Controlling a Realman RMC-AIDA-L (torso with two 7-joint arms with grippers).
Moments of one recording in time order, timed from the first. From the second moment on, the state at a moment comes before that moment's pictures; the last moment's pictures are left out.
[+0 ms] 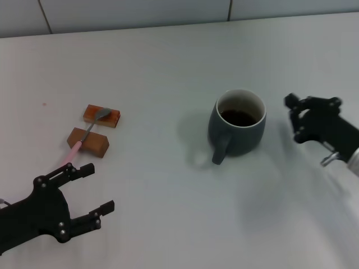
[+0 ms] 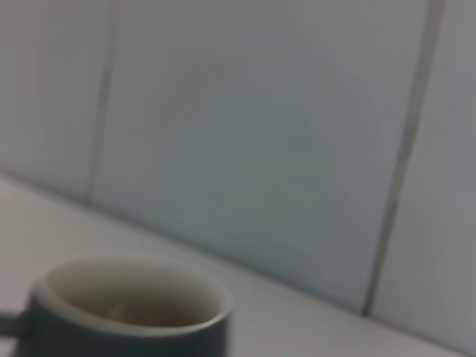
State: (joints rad) left arm -0.21 -2.06 0.66 0.43 1.86 1.70 -0.70; right arm 0.43 2.08 -0.44 -0.07 -1.53 -1.21 0.21
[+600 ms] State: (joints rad) left arm -0.22 -2.06 0.64 0.44 1.86 1.70 -0.71; right arm 0.55 2.09 -0.45 0.04 -1.54 -1.13 0.14
